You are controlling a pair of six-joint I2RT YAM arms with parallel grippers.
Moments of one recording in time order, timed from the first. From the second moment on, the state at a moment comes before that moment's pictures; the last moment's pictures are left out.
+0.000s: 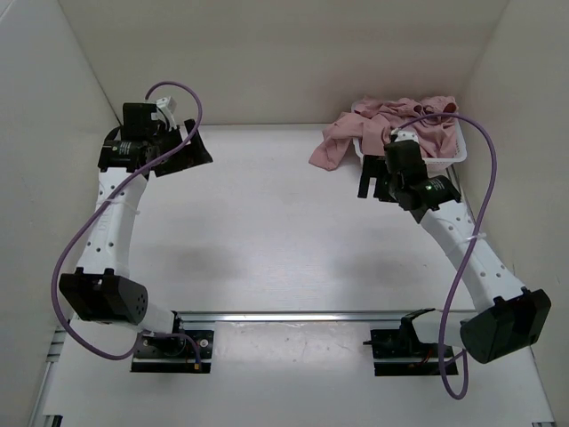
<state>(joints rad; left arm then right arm) -0.05 1.46 1.66 -0.93 0.23 -0.29 0.38 1.25 1.26 -0.75 0.26 0.32</state>
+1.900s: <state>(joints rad) -0.04 1.51 1.63 -0.90 0.15 -0.33 -0.12 2.52 2.52 -0.77 0.00 0.43</state>
